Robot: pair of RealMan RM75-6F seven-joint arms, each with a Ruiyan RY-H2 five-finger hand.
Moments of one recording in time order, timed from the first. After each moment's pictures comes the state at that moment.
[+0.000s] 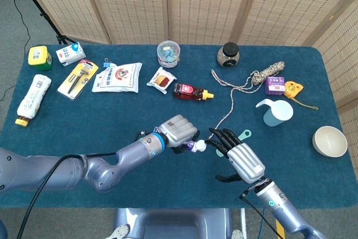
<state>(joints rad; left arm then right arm) -1.61 -1.28 -0.01 -1.77 0.51 0.59 0.34 0.44 -1.26 0.04 -1.85 -1.63 1.18 0.05</state>
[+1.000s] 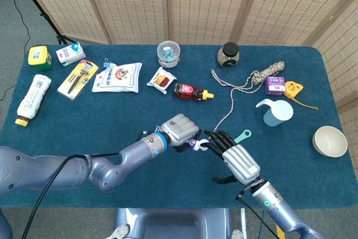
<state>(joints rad) -1.63 -1.31 0.00 -1.74 0.49 0.61 0.34 0.46 -1.28 0.03 -1.86 -1.62 1.16 0.03</state>
